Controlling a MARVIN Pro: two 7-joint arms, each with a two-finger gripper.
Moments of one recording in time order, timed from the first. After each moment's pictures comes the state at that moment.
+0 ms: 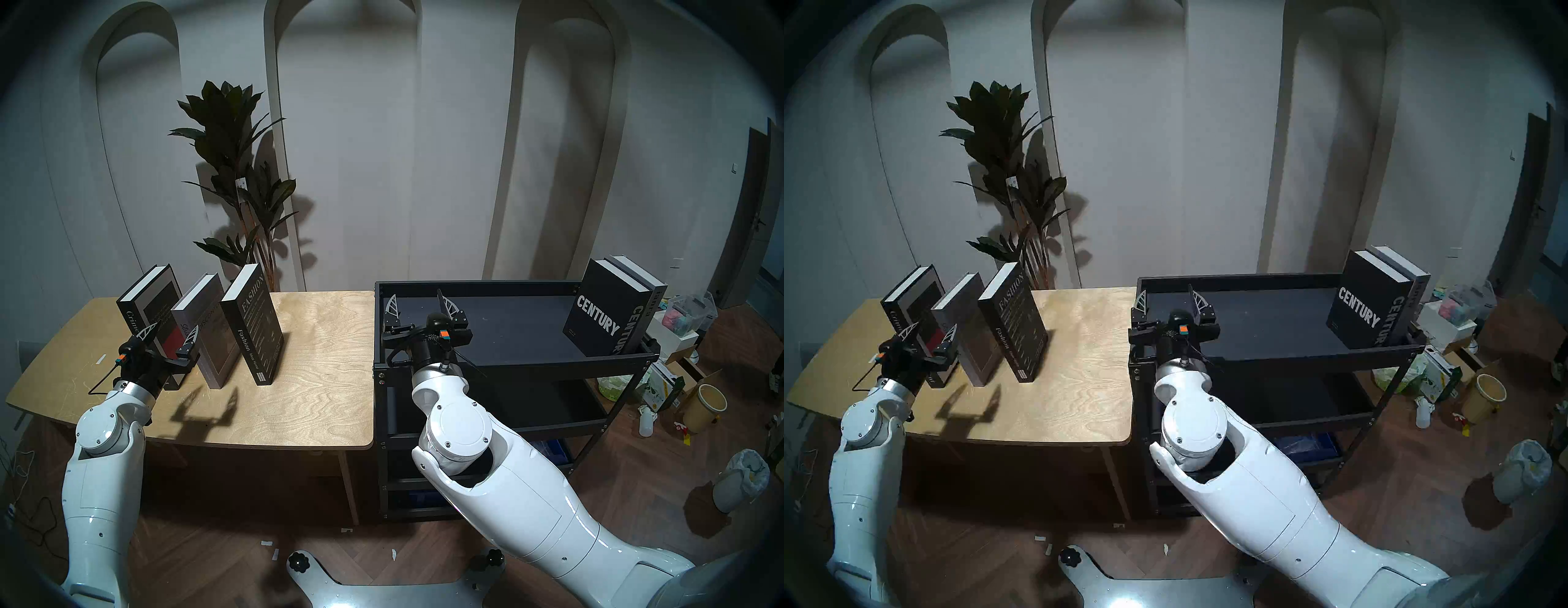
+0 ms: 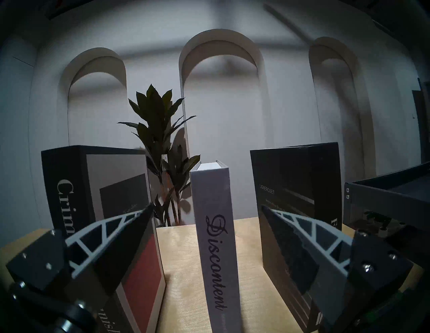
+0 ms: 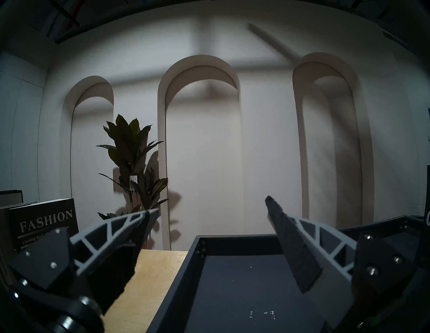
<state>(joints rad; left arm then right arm) 1.62 -1.09 -1.95 -1.40 -0.41 -0.19 -0.42 -1.38 -1.31 0.86 -1.77 0.24 -0.04 -0.62</state>
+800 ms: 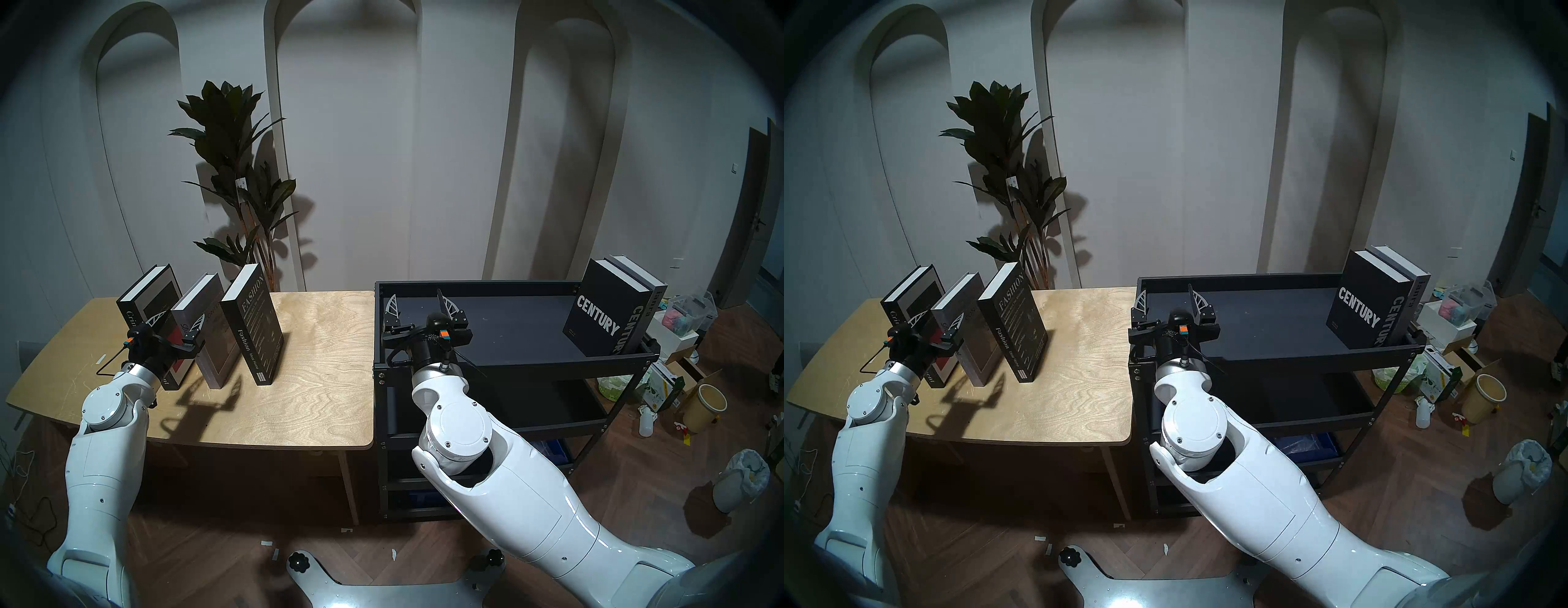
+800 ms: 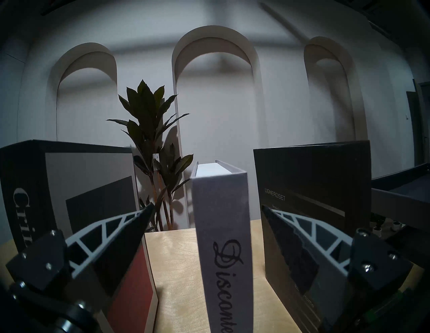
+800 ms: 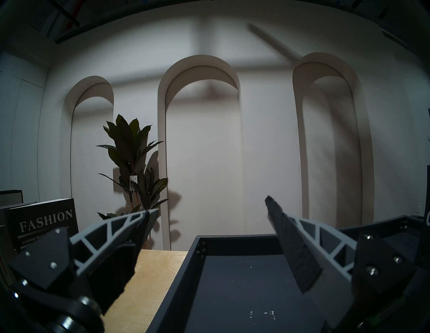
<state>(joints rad) 1.44 -1.04 -1.88 -1.21 -0.44 -0.20 -0.49 -1.38 -1.31 0.86 -1.77 0.24 -0.04 -0.62</state>
